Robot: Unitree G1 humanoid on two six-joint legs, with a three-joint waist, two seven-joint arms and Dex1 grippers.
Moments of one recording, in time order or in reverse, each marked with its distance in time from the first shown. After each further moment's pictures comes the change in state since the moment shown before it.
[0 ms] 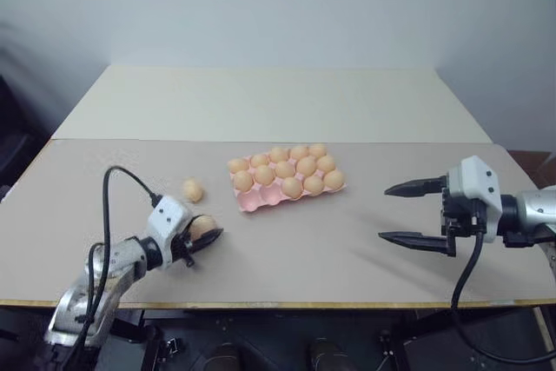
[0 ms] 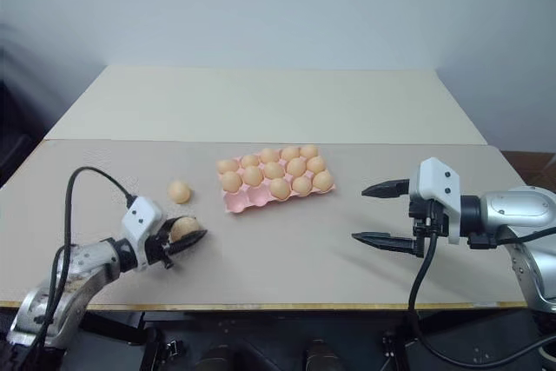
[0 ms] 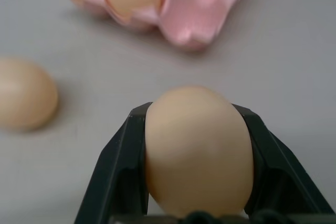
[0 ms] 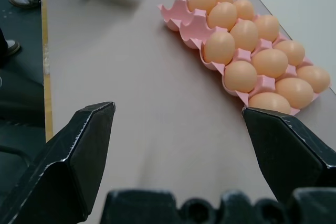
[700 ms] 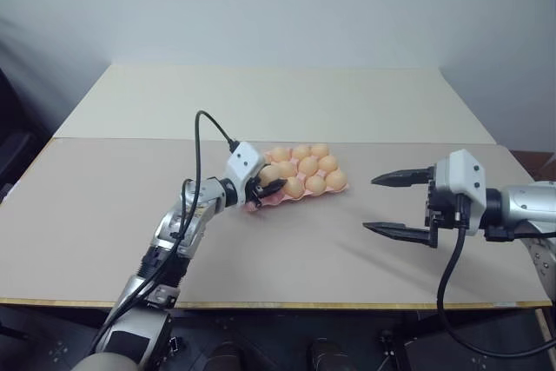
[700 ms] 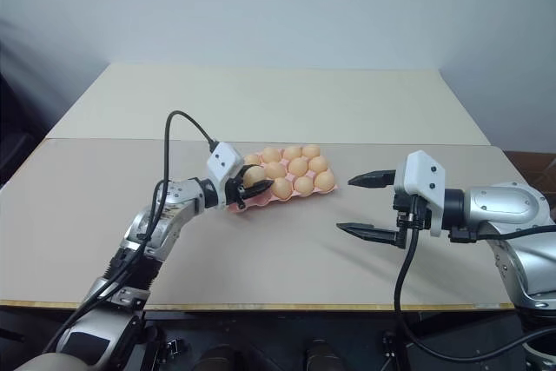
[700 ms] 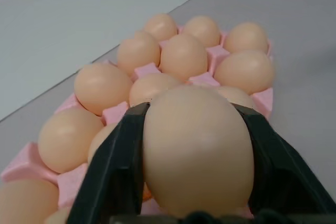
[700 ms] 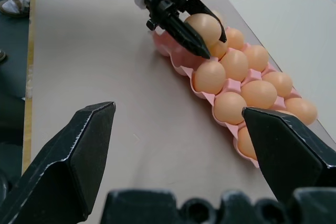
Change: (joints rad) left arm -0.503 -0.294 -0.276 0.566 0.222 -0.190 0.030; right arm -0.031 0.040 0.044 -0.048 0.000 -0.014 -0.087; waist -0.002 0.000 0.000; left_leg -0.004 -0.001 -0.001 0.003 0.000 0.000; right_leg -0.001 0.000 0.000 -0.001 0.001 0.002
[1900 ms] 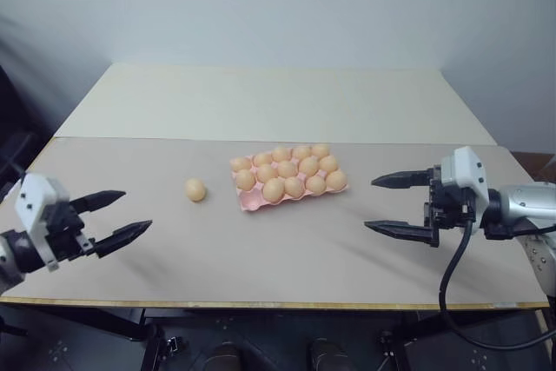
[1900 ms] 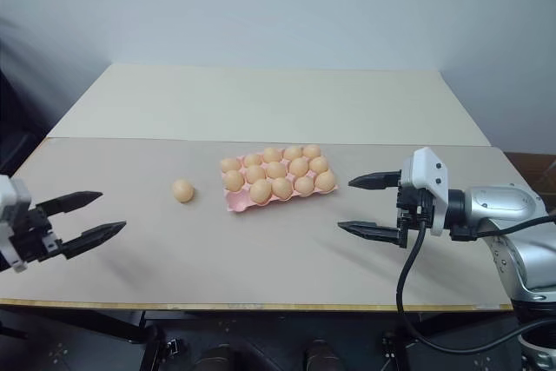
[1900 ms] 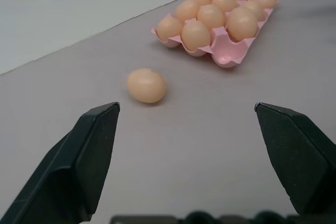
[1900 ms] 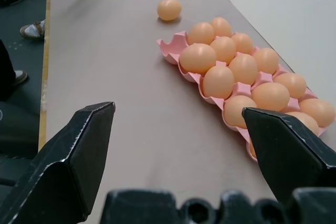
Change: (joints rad) left arm 0.808 0.528 0.844 -0.534 -0.459 0.222 -0.355; right arm -0.031 0.014 0.015 0.092 0.060 -0.003 0.053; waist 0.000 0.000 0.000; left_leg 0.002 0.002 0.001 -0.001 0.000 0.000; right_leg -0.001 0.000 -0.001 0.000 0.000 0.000
